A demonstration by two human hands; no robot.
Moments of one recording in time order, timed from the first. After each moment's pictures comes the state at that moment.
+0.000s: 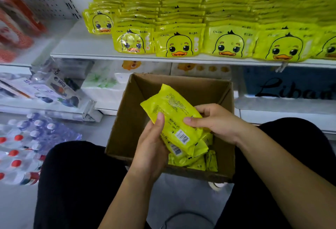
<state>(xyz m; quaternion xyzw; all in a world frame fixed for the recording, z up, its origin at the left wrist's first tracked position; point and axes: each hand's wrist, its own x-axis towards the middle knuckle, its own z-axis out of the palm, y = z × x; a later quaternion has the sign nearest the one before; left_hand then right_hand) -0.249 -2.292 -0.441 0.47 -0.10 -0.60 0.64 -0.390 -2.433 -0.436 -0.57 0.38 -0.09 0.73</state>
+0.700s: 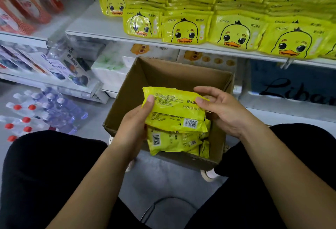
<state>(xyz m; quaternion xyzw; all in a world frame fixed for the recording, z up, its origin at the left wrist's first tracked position) -0.262 -2.267 -0.426 0.60 -0.12 -0.51 0.60 -0.429 -2.433 -0.448 -0.48 0.34 -0.19 0.79</state>
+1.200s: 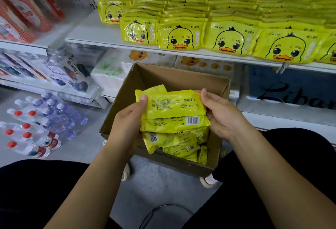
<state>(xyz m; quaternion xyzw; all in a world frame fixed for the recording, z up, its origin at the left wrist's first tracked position) -0.261 -2.285 -0.418 0.65 -0.10 -0.44 0.61 -0.422 -2.434 -0.444 -0.32 0.38 -0.26 0.83</state>
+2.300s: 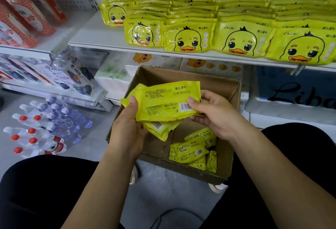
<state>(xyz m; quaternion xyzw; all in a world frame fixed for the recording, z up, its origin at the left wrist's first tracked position) -0.225 -2.299 -0.437 0.56 0.01 -0.41 0.72 -0.384 -2.439 -0.443 -0.45 0.37 -0.20 0.79</state>
